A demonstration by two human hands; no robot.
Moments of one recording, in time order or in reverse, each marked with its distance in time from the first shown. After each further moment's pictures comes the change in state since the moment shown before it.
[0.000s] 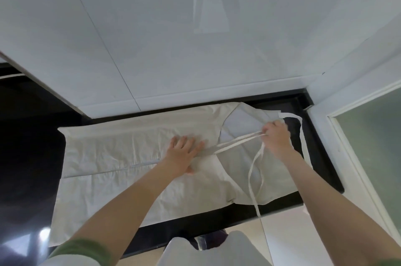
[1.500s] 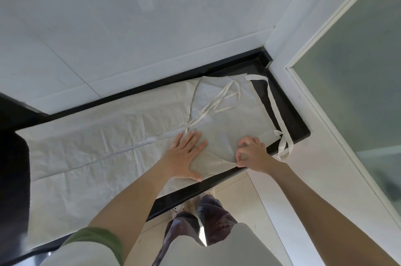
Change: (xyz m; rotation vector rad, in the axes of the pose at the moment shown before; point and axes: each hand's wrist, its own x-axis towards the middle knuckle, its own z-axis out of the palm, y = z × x) left_hand 0.001 0.078 0.054 0.050 0.123 0.372; right_hand -0.154 0.059 0.047 0.109 -0.432 -0.147
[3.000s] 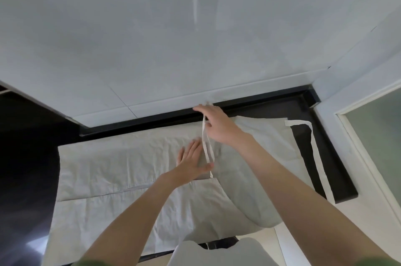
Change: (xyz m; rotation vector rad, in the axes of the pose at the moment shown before) left_hand 0.010 -0.055 -0.037 -0.781 0.053 -0.579; right_hand 0.144 -0.192 -0.099 0.163 0.147 -0.463
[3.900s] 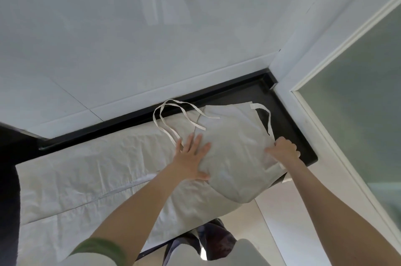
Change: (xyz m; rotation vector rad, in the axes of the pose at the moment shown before) left_hand 0.004 0.048 0.024 0.596 -0.152 0.293; right_hand -0.181 0.160 -0.031 -0.169 0.151 1.218
